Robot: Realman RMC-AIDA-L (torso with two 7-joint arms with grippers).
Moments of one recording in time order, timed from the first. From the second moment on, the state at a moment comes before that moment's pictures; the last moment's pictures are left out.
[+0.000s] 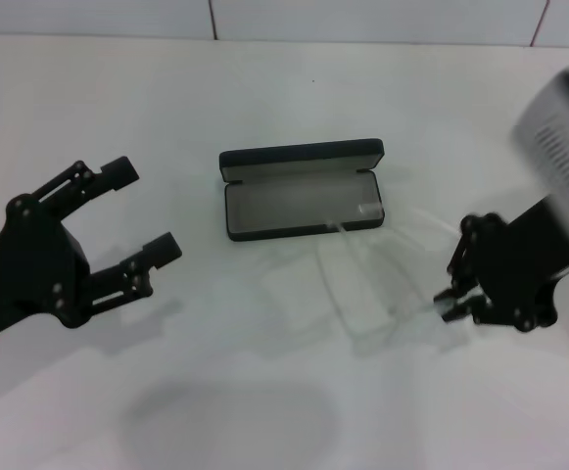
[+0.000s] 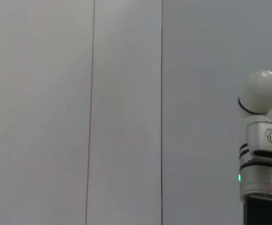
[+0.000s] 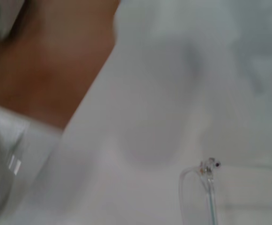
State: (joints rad) left arm -0.09 -2.09 1.00 0.79 1.32 1.78 -1.03; right arm 0.61 2.02 -1.46 -1.51 -2.30 -1.78 1.63
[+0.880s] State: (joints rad) left arm -0.33 -2.09 1.16 0.79 1.17 1.82 -1.21; right arm 0.48 2.02 -1.01 -0.59 -1.64 -1.90 0.77
